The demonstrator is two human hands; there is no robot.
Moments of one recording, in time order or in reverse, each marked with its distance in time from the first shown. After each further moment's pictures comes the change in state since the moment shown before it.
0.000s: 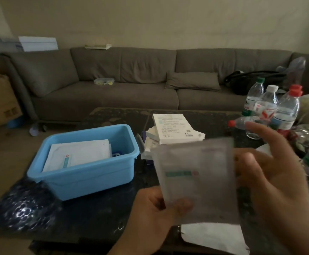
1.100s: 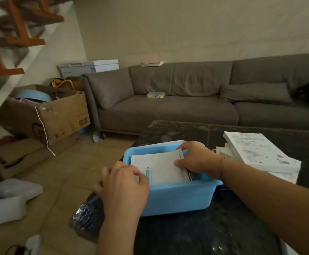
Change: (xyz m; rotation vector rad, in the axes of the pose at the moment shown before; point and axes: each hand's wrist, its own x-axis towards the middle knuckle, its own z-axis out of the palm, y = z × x) left_hand 0.013 0.031 -0.196 1.176 0.882 -0.309; right_hand 0.088 -0.003 0.297 -0.352 -0.798 0.137
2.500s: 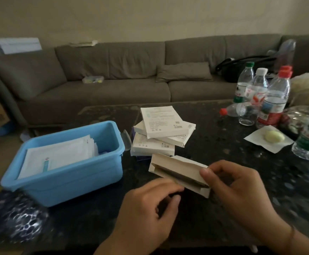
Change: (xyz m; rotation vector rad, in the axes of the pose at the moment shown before) left_hand -0.149 0.104 0.080 -0.664 -0.347 1.043; right_hand -0.229 0.179 -0.069 0.087 0.691 -0.196
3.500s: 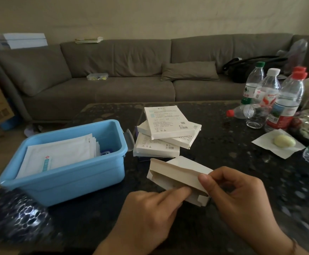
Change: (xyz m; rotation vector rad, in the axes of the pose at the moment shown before) left_hand 0.004 -0.022 0.009 0.326 -0.016 0.256; right_hand 0.004 0.006 0.017 -0.008 0.116 -0.049
